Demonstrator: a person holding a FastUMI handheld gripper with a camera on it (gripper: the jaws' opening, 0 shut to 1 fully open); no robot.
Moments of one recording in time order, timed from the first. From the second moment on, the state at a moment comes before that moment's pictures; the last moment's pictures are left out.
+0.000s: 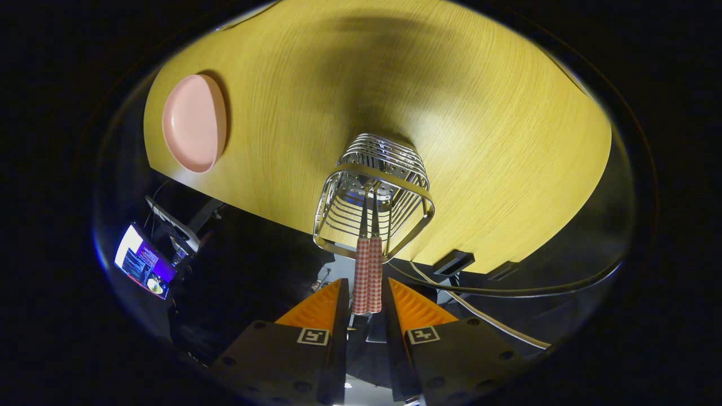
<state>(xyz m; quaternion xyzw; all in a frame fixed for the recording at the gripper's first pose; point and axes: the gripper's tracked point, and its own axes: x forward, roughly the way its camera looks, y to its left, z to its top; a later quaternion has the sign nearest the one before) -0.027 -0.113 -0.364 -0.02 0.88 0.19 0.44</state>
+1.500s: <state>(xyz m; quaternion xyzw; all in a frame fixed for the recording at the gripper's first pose) 0.027 -0.090 -0.119 0.06 0.25 0.06 0.96</state>
